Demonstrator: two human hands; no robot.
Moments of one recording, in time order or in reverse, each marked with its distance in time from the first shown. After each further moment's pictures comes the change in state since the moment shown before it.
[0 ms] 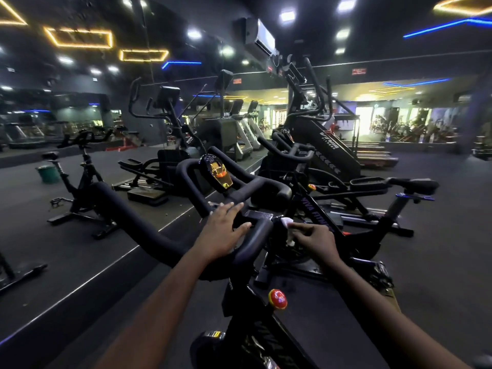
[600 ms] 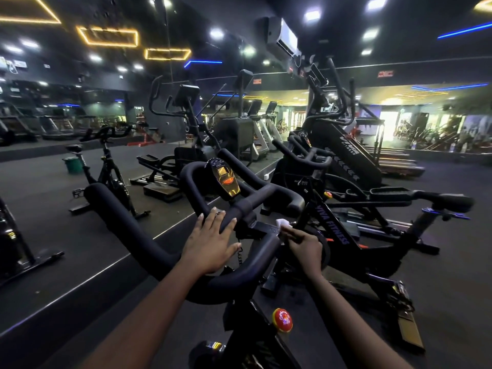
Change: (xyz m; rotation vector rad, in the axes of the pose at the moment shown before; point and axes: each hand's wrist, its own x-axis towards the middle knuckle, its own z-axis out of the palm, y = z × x) left_hand 0.017 -0.024 0.005 0.618 -0.177 -0.105; right_hand 0.044 0.012 0.052 0.106 0.121 -0.031
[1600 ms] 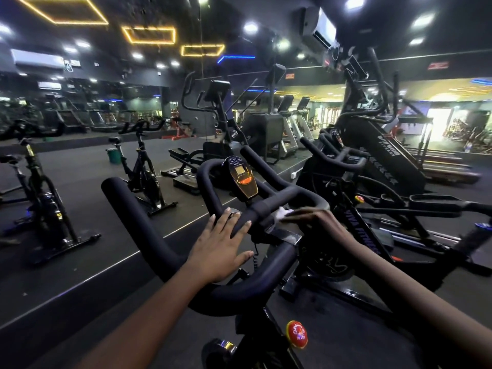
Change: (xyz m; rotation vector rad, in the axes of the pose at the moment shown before) left_hand 0.002 -0.002 0.004 0.051 0.019 -0.016; right_hand 0.081 -0.024 -0.023 -0.350 -0.637 -0.862
